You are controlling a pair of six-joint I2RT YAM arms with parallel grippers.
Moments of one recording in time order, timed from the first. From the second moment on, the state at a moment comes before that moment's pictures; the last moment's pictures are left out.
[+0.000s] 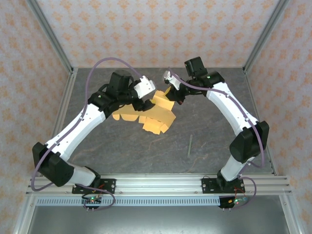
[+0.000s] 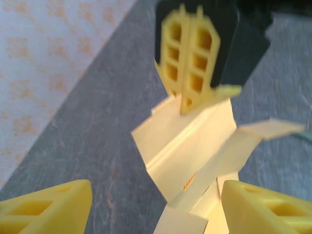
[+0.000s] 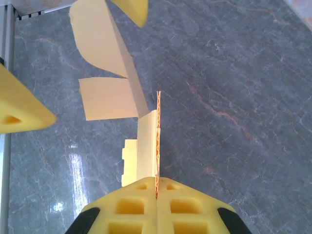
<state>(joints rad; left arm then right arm) -0.48 1.42 1.39 -0.60 0.32 0.55 0.43 1.68 1.69 -0.94 -0.66 -0.62</state>
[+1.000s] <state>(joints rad) -0.43 1.73 1.61 -0.91 0.53 0.84 0.42 1.71 1.66 -0.97 -0.66 -0.64</state>
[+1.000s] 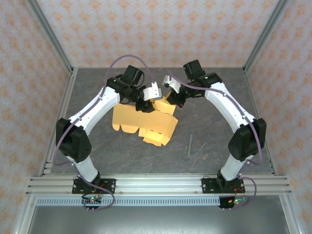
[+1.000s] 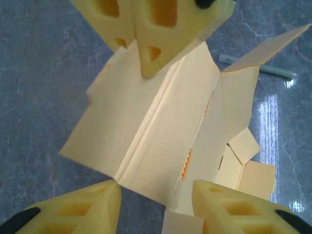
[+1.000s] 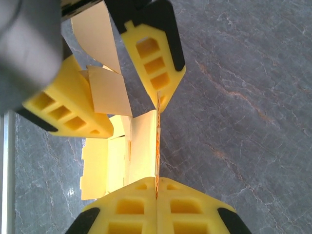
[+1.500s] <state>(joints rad) -0.41 1.82 1.65 -0.93 0.62 0.84 0.41 1.71 1.61 -0.95 -0.66 -0.64</state>
